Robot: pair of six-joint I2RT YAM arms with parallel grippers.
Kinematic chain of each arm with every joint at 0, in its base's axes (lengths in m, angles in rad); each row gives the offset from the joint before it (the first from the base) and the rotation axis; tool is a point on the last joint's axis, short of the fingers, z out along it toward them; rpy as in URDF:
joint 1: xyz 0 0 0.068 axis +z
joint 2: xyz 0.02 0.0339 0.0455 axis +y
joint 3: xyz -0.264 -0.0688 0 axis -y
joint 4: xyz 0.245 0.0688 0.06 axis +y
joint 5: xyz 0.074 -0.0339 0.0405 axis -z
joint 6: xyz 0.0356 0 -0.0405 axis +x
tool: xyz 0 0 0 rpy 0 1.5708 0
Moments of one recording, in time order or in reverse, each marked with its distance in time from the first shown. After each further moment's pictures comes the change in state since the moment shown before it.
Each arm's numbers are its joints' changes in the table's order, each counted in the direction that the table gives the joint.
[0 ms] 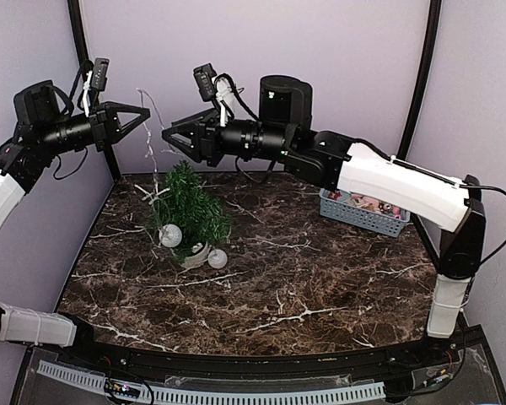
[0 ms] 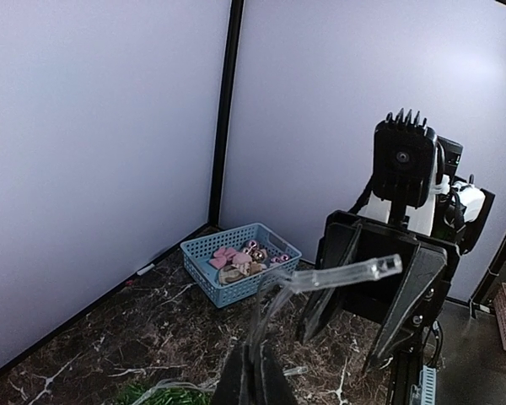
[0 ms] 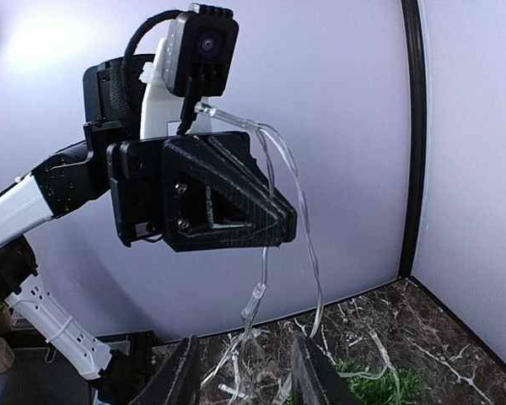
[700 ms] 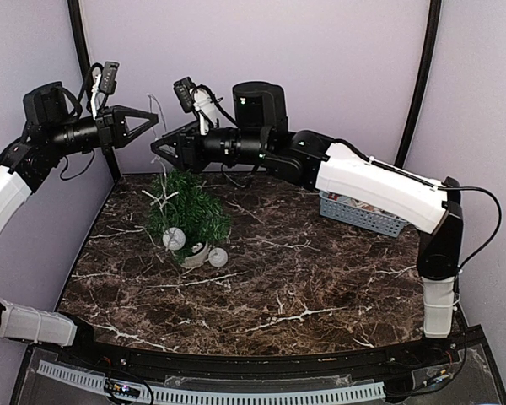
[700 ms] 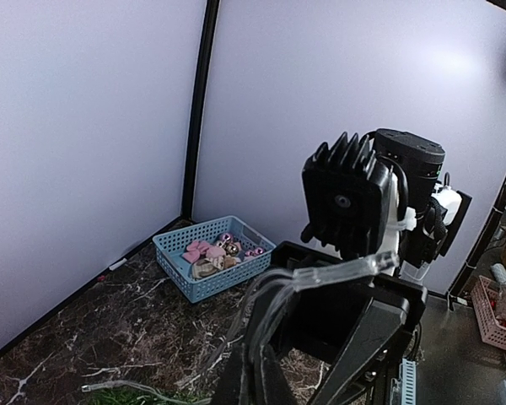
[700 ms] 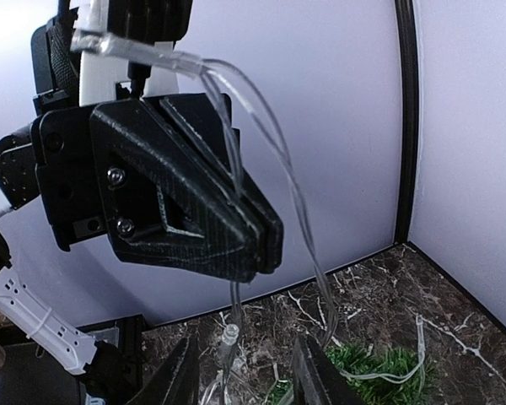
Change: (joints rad) left arm -0.033 0.029 -0.014 -0.022 0.057 -0.023; right arm 0.022 0.138 0.184 0.158 0.064 0.012
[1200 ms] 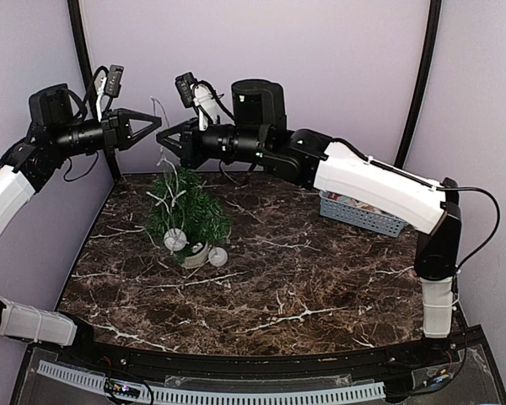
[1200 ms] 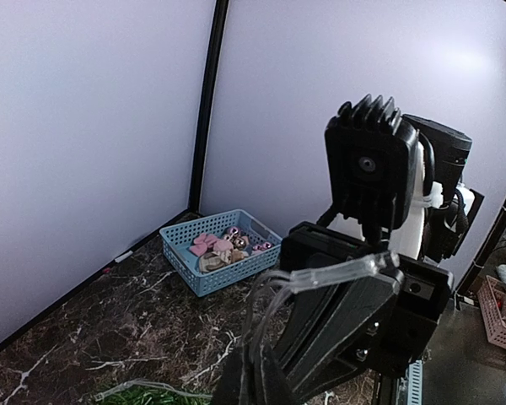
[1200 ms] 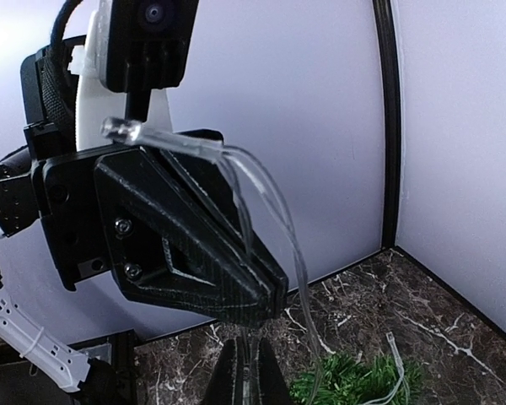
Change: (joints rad) left arm -0.005 0.014 -0.012 0.002 -0.019 0.012; right arm 0.005 0.014 0.035 -0.003 0.063 0.021
